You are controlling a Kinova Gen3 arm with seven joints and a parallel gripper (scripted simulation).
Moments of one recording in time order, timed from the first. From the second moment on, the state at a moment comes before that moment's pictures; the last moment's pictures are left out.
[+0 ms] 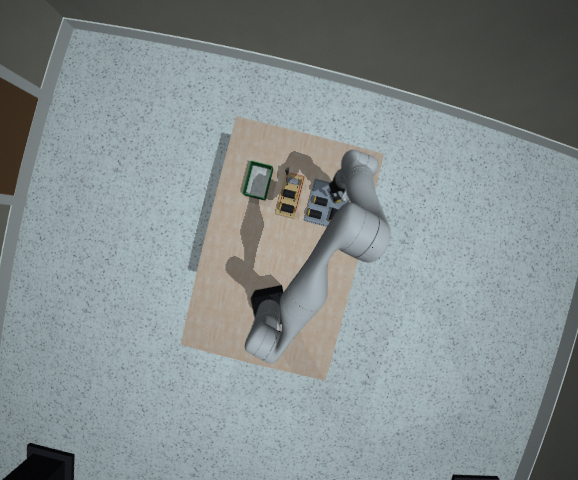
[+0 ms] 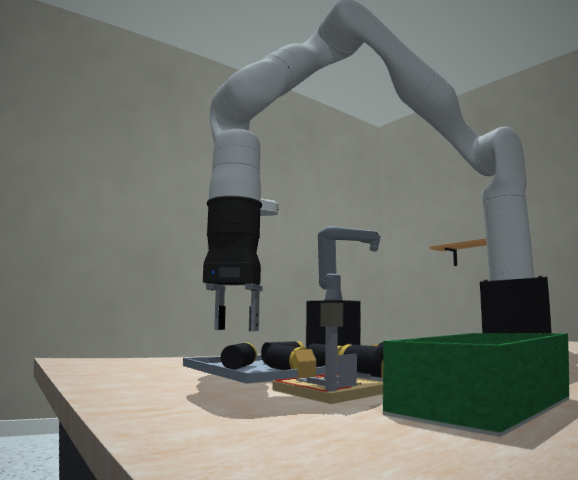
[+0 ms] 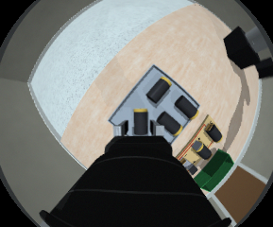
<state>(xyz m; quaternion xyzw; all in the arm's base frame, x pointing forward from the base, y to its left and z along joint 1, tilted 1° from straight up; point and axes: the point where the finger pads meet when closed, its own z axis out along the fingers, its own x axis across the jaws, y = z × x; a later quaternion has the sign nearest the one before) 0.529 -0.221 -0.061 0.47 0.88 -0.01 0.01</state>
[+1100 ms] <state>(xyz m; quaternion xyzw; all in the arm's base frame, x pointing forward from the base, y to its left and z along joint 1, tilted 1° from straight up) 0.529 -0.221 -0.062 0.47 0.88 -0.01 0.01</state>
